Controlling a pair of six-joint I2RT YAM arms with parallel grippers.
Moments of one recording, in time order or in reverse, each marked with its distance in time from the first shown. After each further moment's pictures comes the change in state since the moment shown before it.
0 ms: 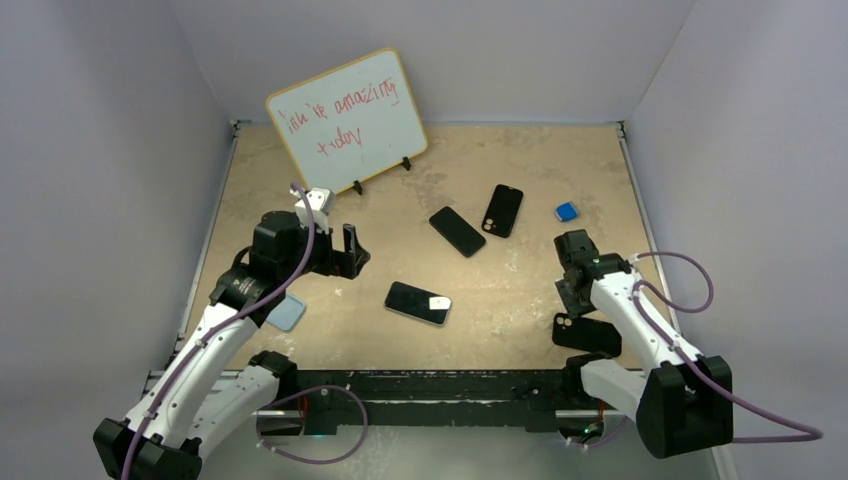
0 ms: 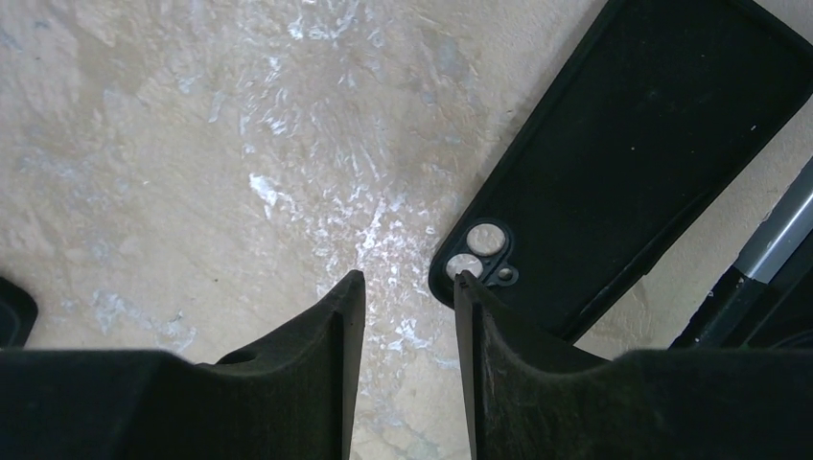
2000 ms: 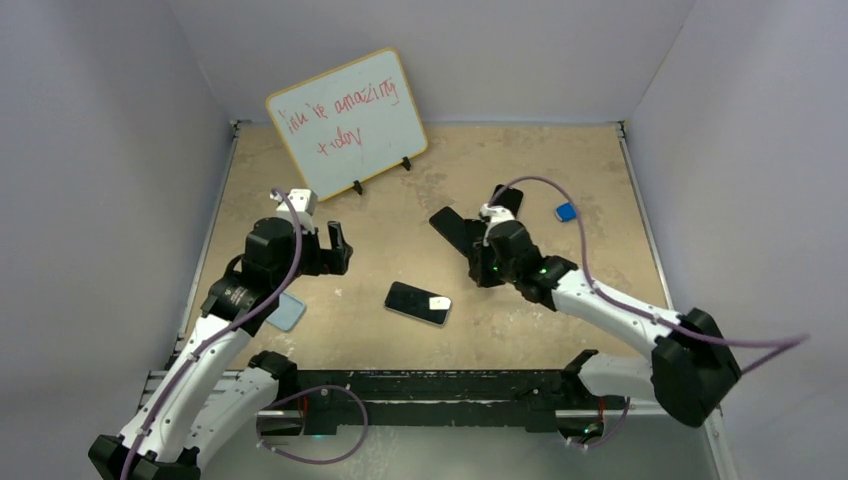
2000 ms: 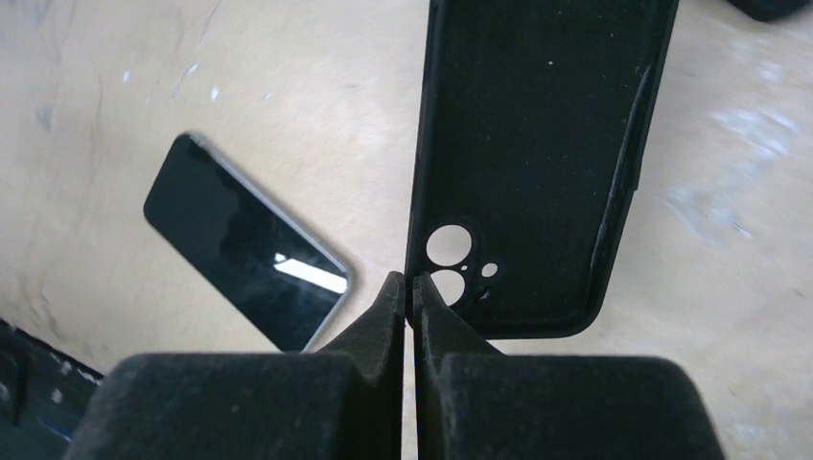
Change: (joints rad) left arm 0.000 -0.070 0.000 -0.051 -0.201 -0.045; right arm 0.434 0.086 -0.006 0.727 -0.420 -0.967
